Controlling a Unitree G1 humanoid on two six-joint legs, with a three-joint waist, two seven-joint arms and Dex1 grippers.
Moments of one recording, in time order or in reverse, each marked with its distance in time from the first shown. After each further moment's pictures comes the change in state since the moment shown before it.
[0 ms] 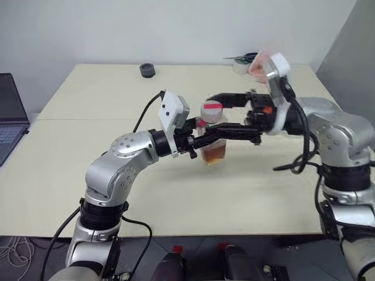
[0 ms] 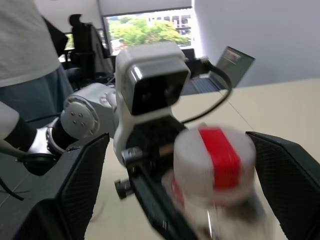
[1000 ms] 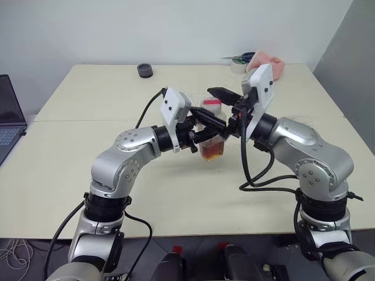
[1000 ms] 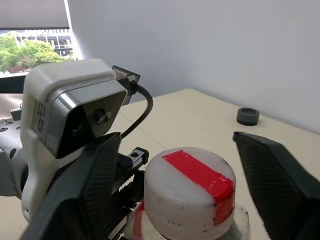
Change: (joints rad) left arm -0.052 -0.015 -0.019 0.090 0.015 -0.020 -0.004; right arm 0.105 0.232 0.076 -0.282 -0.119 -0.016 -0.630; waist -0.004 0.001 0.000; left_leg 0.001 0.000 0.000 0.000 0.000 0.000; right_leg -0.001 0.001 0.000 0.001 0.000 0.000
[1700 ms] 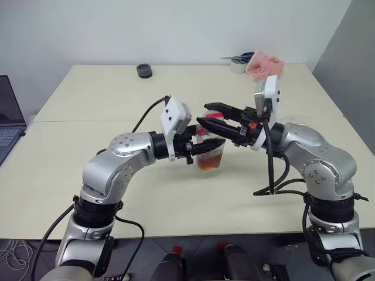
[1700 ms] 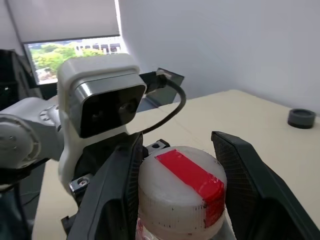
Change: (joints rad) left arm 0.040 0.100 -0.027 -0.072 -0.030 0.026 -0.097; right arm 0.045 -0.101 -0.018 0.117 0.102 -0.113 0.311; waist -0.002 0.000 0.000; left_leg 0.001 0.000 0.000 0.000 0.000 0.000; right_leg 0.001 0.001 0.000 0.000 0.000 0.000
